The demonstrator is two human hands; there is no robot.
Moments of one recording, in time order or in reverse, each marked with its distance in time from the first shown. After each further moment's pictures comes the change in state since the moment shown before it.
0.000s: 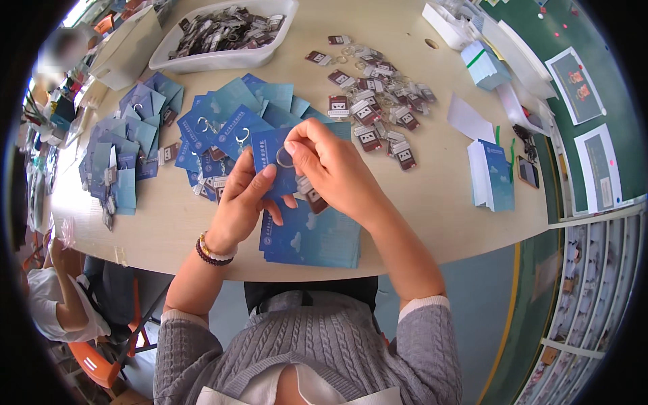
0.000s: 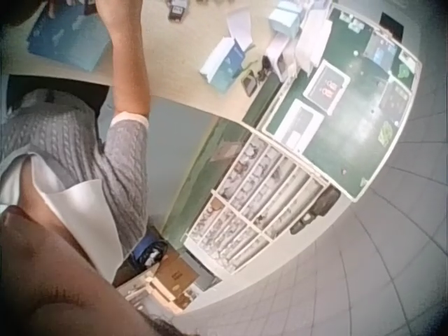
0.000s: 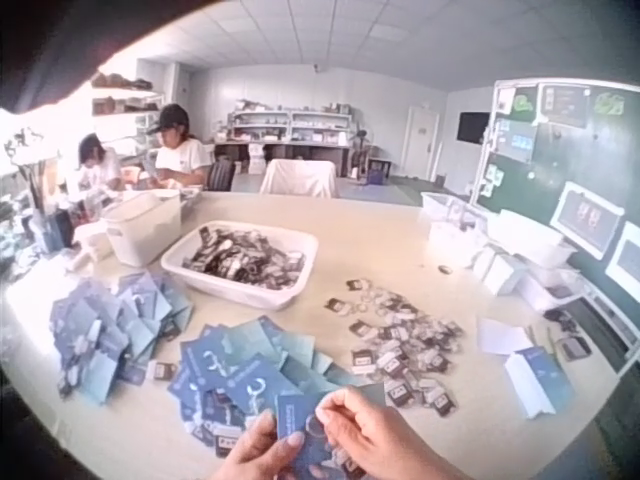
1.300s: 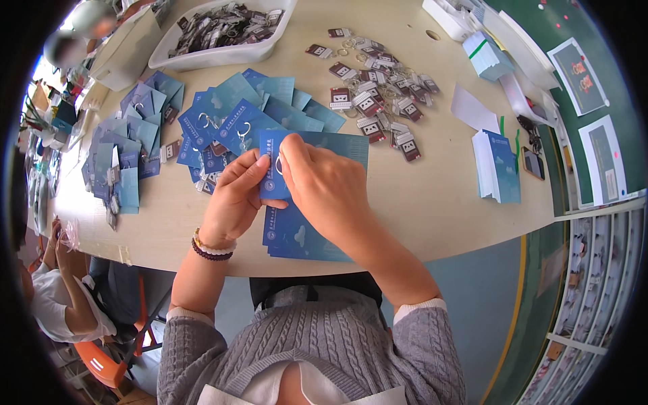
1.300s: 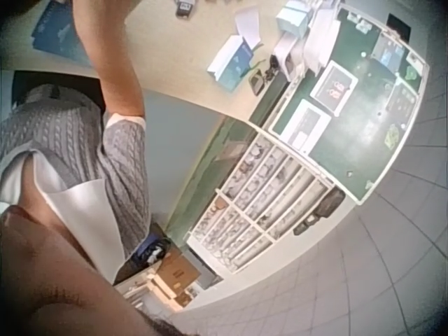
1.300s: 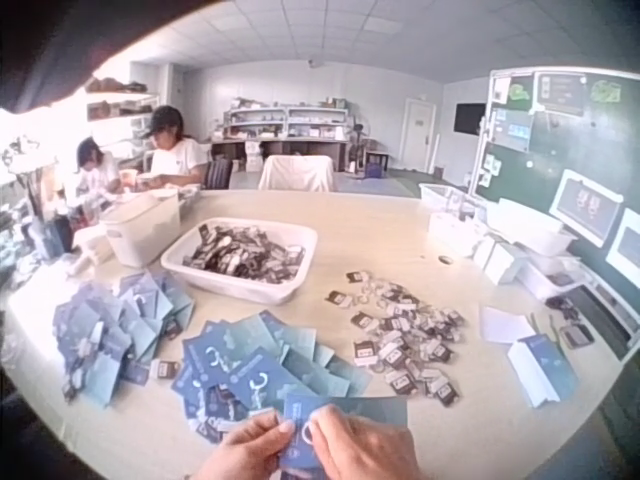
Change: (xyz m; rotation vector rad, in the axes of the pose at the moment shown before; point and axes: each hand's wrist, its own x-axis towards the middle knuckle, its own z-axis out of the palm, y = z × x) left_hand 0.000 -0.001 -0.014 -0.277 -0.007 -0.132; right_hand -0.016 -0.008 0.032 -0.810 0.314 -0.362
